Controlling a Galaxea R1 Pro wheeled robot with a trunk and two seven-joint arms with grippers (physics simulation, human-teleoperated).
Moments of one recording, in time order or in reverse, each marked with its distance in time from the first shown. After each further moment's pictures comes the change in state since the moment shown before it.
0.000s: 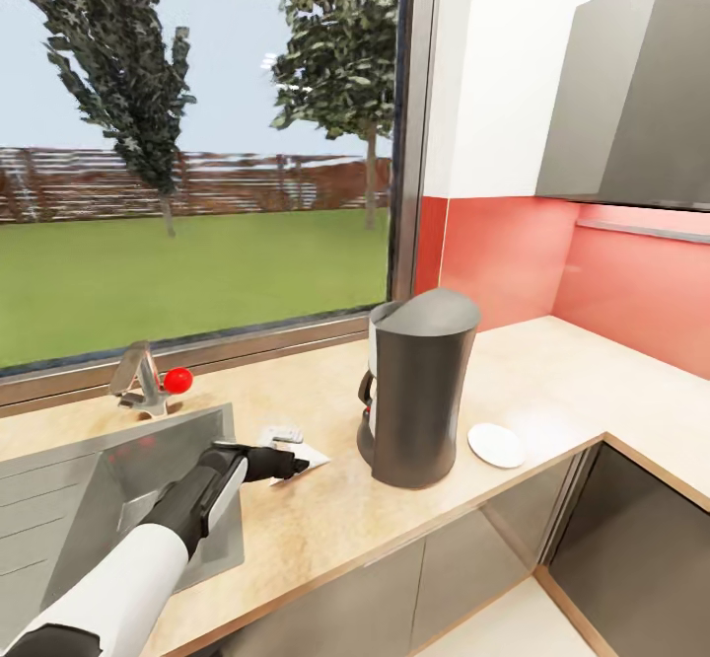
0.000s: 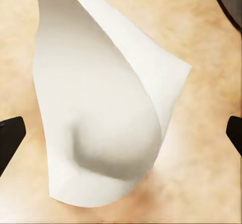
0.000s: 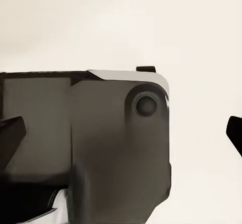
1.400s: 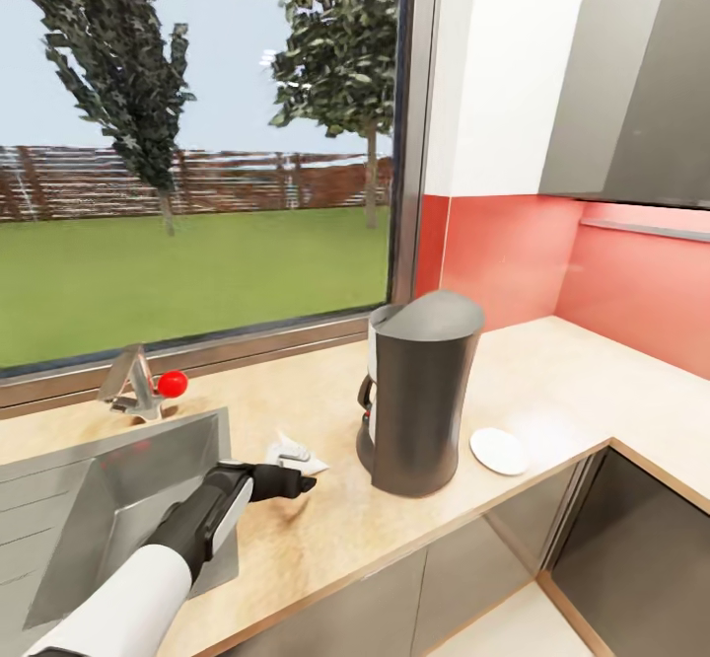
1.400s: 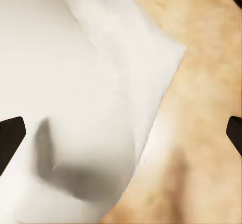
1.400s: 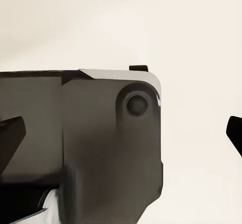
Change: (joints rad) left arm 0.054 -0.021 -0.007 0.010 -0.001 -0.043 -0.006; right arm 0.000 -0.019 0.000 0.000 -0.003 0.000 0.002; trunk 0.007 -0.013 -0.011
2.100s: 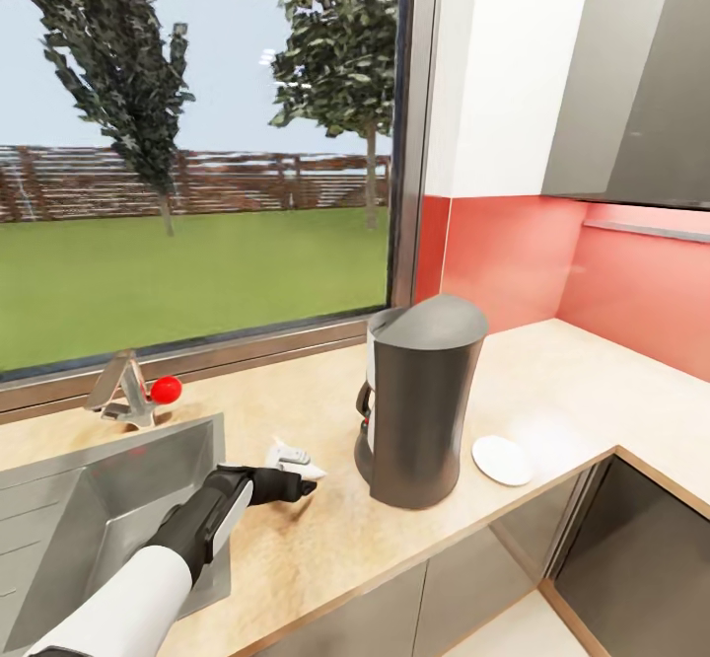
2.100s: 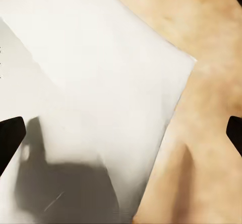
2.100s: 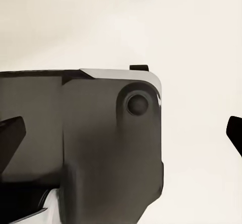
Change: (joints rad) left arm 0.000 -0.001 0.001 0.021 0.008 0.000 -0.002; right arm 0.000 0.001 0.000 0.002 0.000 0.000 0.000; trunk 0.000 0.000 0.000
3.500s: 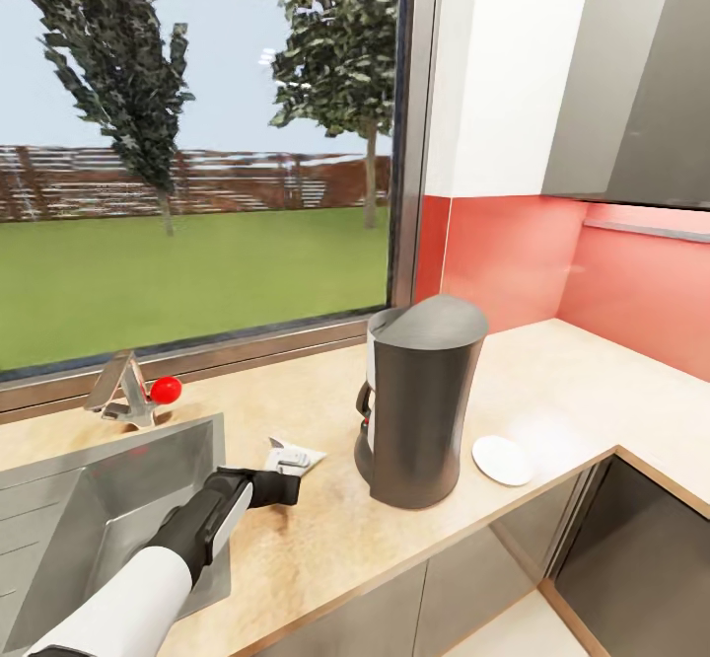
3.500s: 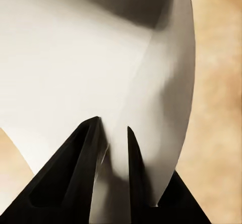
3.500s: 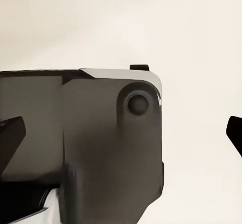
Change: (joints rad) left arm -0.001 0.000 0.000 0.016 -0.003 -0.001 0.003; right arm 0.000 0.000 0.000 0.000 0.000 0.000 0.001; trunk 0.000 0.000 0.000
